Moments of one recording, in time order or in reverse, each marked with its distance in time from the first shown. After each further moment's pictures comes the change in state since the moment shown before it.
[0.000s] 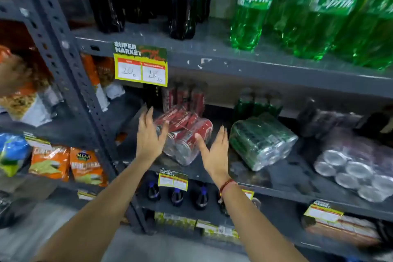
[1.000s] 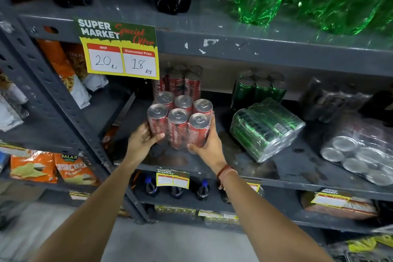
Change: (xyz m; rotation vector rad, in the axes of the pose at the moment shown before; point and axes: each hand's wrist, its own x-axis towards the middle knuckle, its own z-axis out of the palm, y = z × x) left_hand 0.021 -0.067 0.027 -0.541 -0.312 -0.276; right_hand 0.044 0.038 0.032 0.158 -0.167 -0.014
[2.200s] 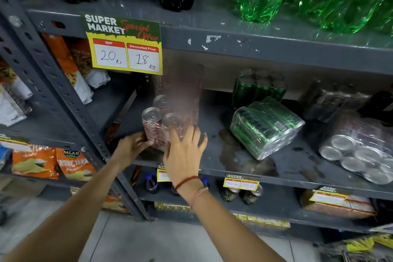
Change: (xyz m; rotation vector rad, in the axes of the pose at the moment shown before) left_hand -0.011 -0.017 -0.039 0.416 -0.141 -0.055; right_hand -0.055 -0.052 0.070 -0.900 0.380 -0.318
